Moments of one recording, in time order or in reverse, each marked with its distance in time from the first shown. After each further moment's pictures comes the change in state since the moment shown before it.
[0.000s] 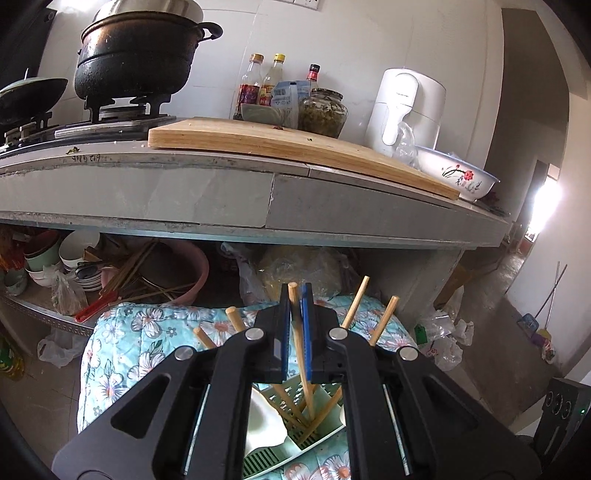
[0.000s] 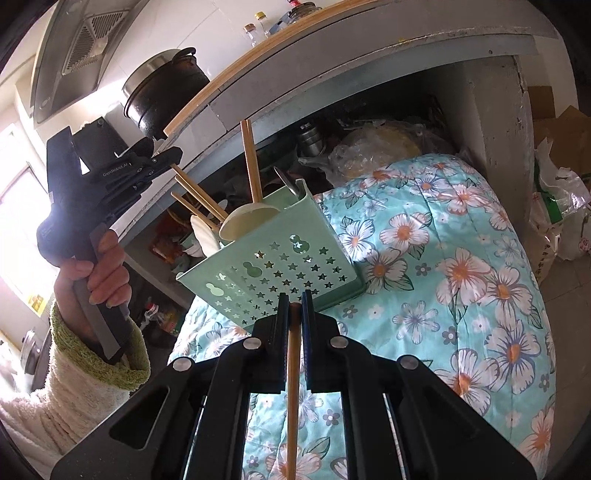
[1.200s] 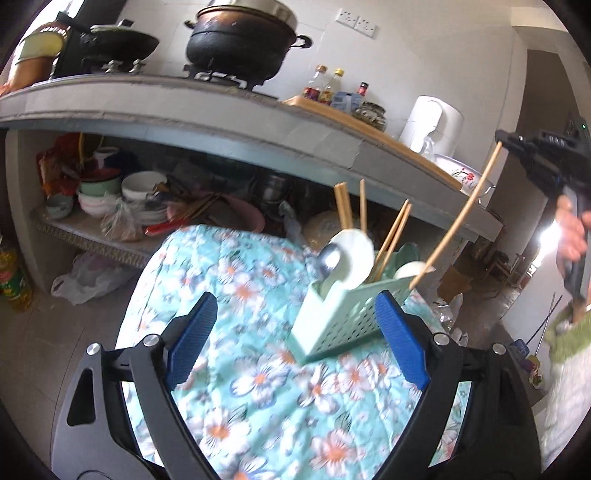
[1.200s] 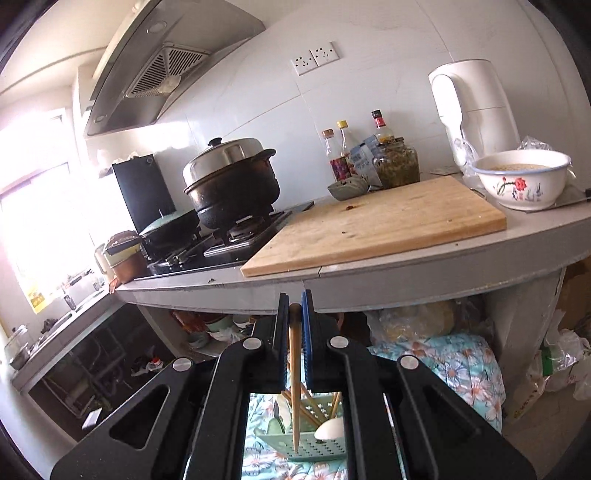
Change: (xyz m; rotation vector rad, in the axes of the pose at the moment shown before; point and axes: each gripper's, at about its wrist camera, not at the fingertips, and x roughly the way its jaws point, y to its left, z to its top) left arm -0.145 0.095 -0.140 -0.184 -0.034 0.034; right arm -0.069 0.136 0.168 -0.239 -0.312 0.016
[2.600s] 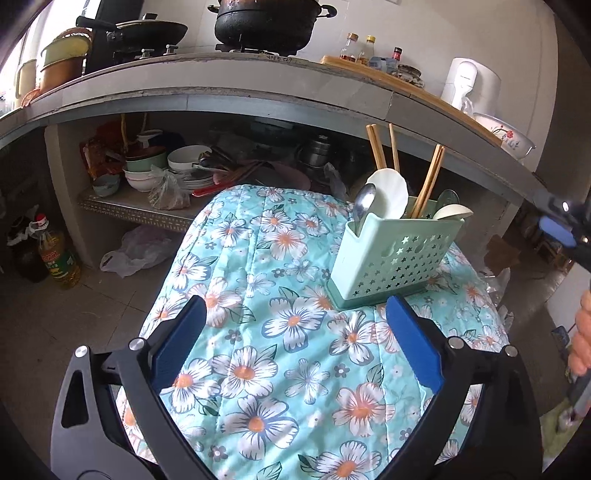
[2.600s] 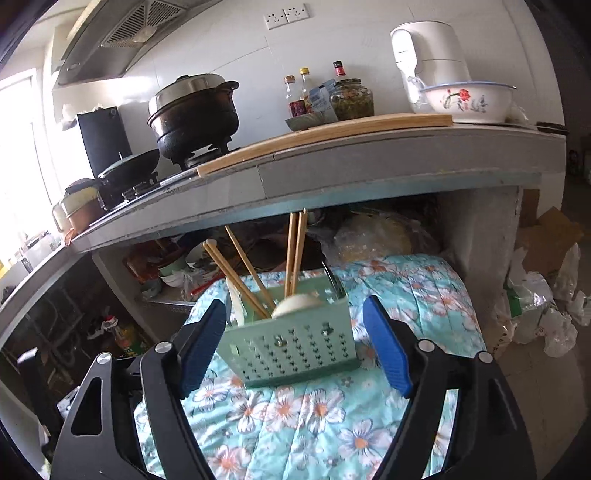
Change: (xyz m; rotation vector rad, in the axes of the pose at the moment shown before) left arm -0.005 -0.030 -0.039 0.039 0.097 0.247; right arm -0.030 -0.007 -0.172 -0.013 0.130 -0.216
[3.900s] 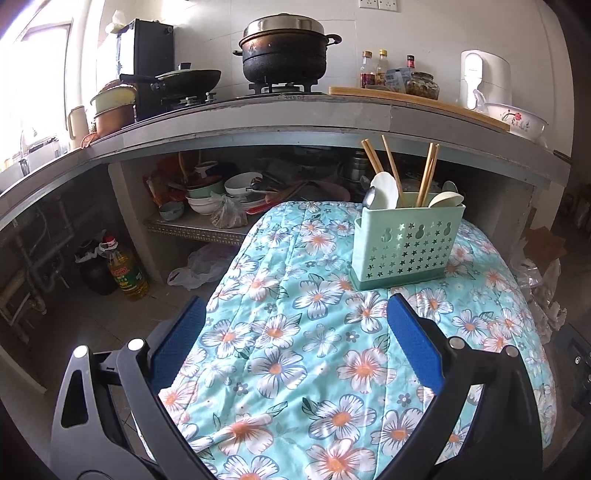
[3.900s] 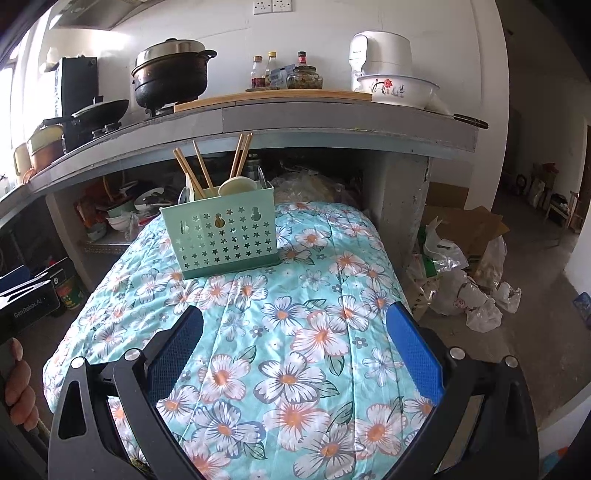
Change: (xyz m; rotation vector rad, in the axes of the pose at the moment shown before) left arm -0.088 -0.058 -0.033 0.057 -0.085 0.276; right arm -0.092 -0.005 -0.103 -0.113 0.043 -0.259
